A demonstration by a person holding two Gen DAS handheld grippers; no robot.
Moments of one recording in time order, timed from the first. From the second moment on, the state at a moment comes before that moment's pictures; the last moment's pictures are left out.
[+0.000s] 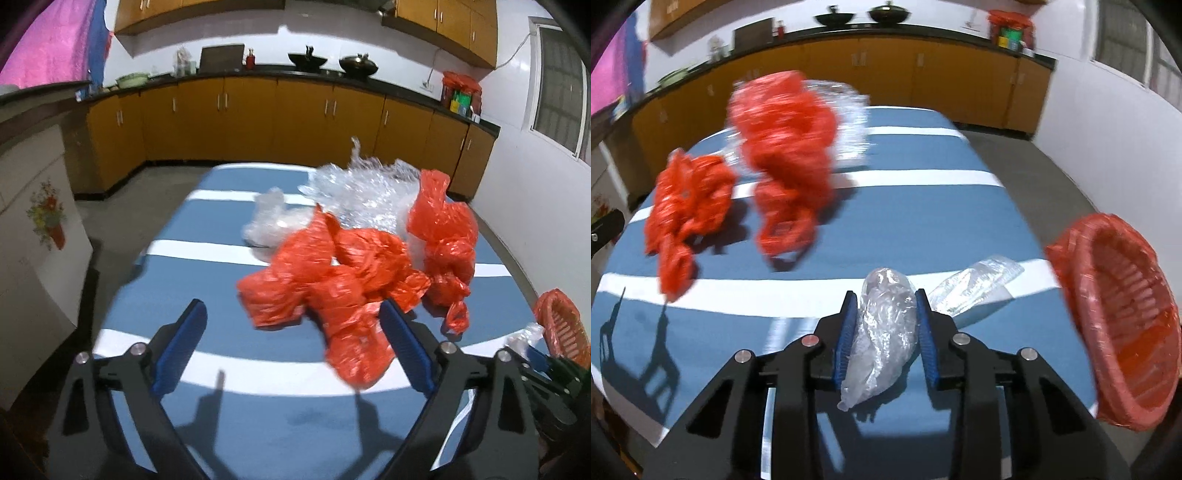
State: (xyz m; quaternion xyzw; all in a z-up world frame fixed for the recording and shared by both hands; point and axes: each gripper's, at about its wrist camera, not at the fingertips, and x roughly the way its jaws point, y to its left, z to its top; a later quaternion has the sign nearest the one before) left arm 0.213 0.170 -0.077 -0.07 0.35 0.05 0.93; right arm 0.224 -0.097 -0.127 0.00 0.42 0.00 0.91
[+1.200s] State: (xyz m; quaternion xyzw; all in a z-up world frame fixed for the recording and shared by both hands) left arm 0.226 0.159 -0.090 -0.07 0.38 0.01 0.92; right arm 0.205 -0.135 -0.087 0.02 0.37 -0.01 0.93
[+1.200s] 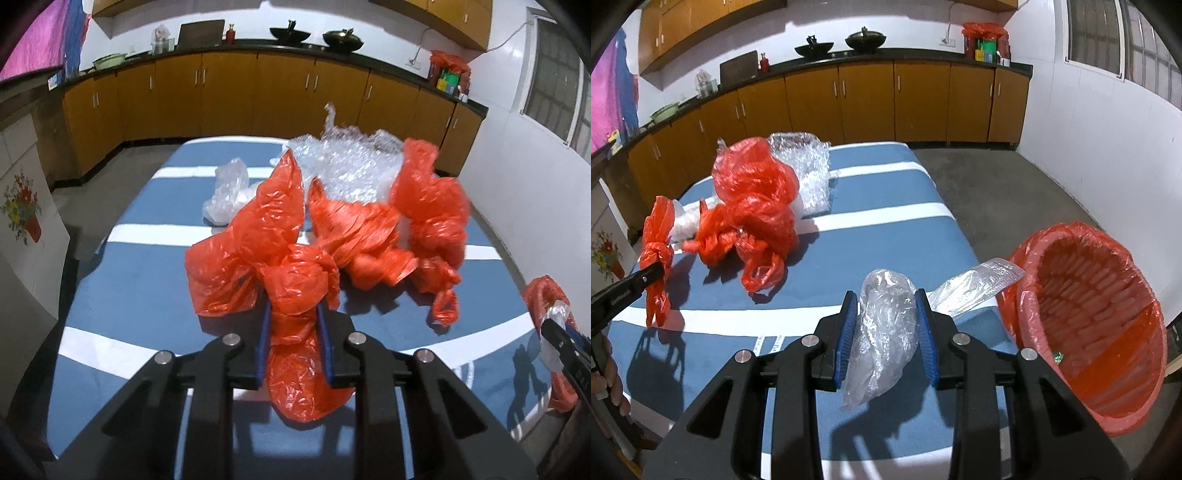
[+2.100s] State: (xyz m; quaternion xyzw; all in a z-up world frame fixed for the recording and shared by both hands) left arm 0.190 0.026 -0.035 -0.04 0.34 -0.18 0.92; right arm 0.155 -0.230 -0.052 0.05 0.32 -0.10 0.94
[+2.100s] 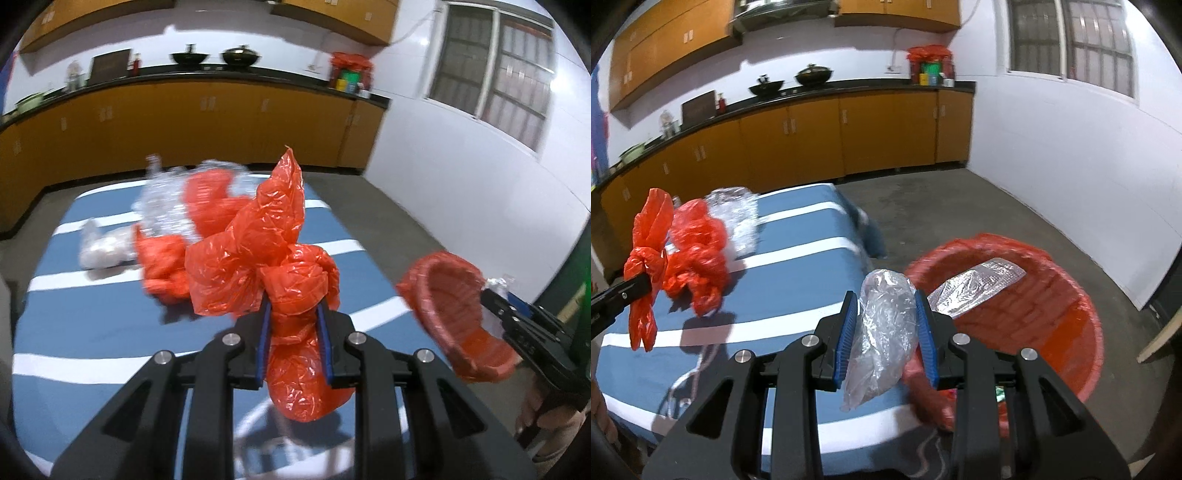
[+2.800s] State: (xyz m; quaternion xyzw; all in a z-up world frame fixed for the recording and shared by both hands) left arm 0.191 -0.161 -0.039 0.01 0.34 -0.37 0.86; right arm 0.119 -0.344 -0.039 0.12 0.29 -0.19 0.93
